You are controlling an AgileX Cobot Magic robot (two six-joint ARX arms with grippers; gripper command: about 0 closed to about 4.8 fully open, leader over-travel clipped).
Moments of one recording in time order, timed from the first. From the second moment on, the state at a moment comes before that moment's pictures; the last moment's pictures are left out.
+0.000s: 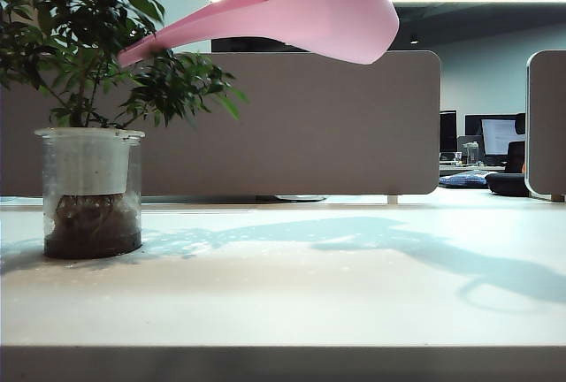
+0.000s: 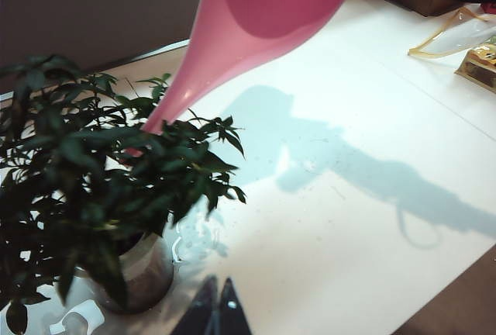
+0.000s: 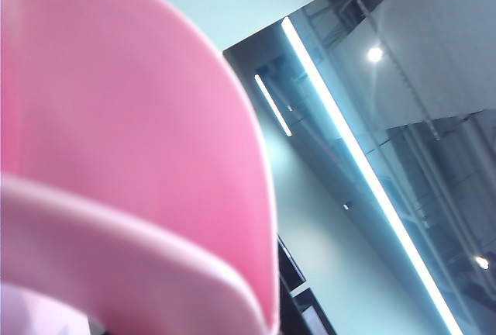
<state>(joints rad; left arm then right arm) -0.31 0.73 1.30 -0.93 0.26 0.10 0.43 1.51 1.25 0.63 0.11 -1.18</state>
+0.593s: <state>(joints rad) -0.31 0.73 1.30 -0.93 0.26 0.10 0.46 1.62 1.41 0.64 0.14 -1.22</state>
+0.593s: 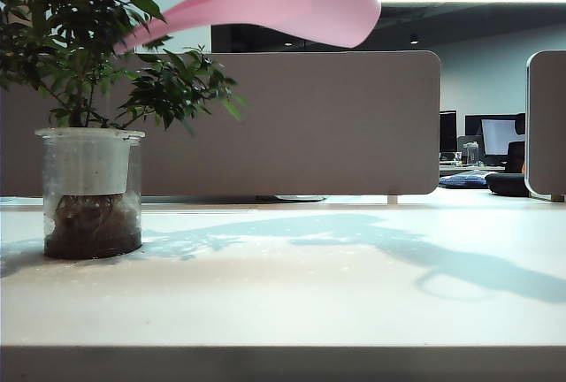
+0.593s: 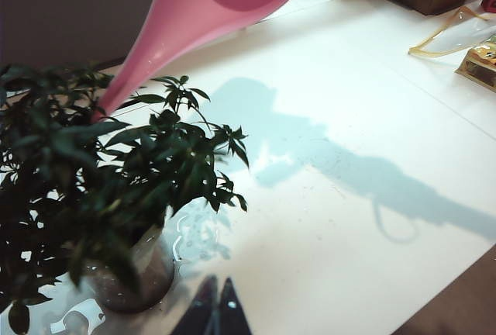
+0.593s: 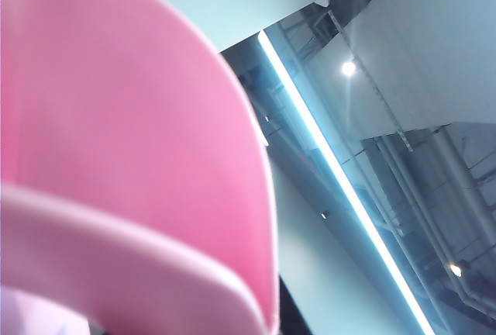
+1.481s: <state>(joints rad) -0.31 0.73 1.30 -0.94 0.26 0.10 0.40 1.57 1.40 0.44 0.18 -1.05</state>
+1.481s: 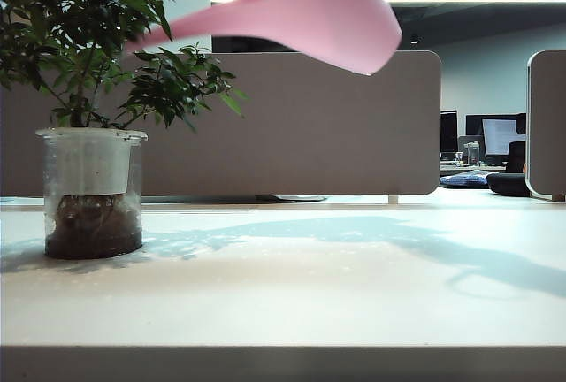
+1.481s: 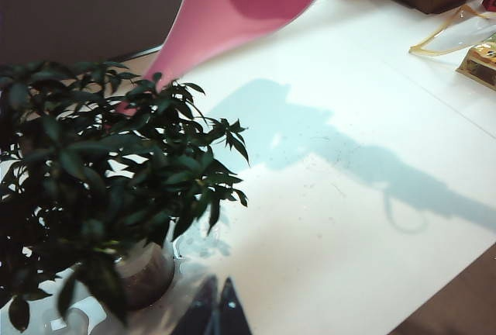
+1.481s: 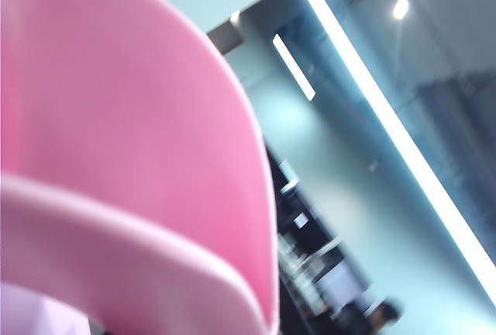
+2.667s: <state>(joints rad) -0.31 0.73 1.30 -0.98 0.26 0.10 0.12 1.61 0.72 0.69 -0.02 0.09</state>
